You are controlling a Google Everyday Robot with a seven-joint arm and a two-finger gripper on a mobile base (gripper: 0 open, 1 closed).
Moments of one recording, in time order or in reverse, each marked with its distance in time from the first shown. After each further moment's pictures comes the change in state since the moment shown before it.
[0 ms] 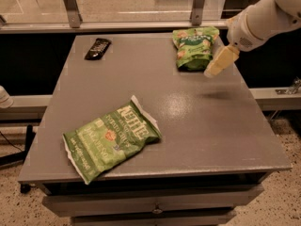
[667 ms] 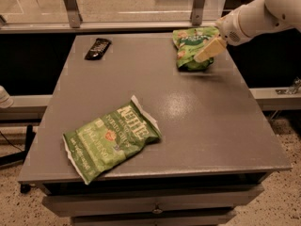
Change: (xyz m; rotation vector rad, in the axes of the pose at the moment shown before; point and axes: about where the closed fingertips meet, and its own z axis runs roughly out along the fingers) arm -0.013 -0.045 0.047 0.018 -0.148 0.119
